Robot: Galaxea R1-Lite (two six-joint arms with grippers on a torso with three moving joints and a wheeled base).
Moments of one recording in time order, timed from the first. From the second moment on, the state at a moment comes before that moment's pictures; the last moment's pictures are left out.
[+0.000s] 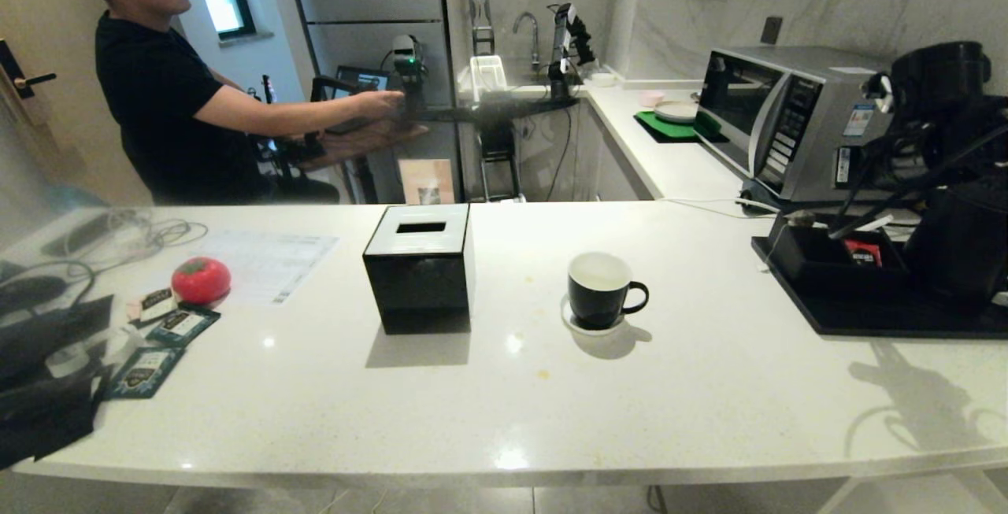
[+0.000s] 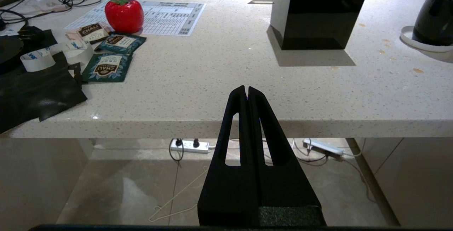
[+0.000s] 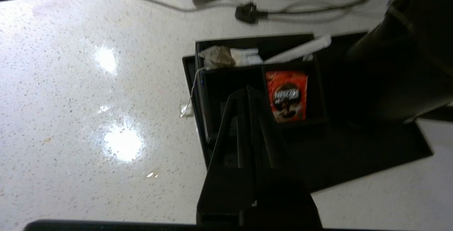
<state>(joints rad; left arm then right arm) 0.00 0.00 0.00 0.00 0.00 -0.02 -0.09 1.98 -1.71 0.19 -0.31 0.03</state>
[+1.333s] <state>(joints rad) 0.00 0.00 0.00 0.00 0.00 -0.02 -0.14 2.32 -1.97 0.19 -0.32 0.09</state>
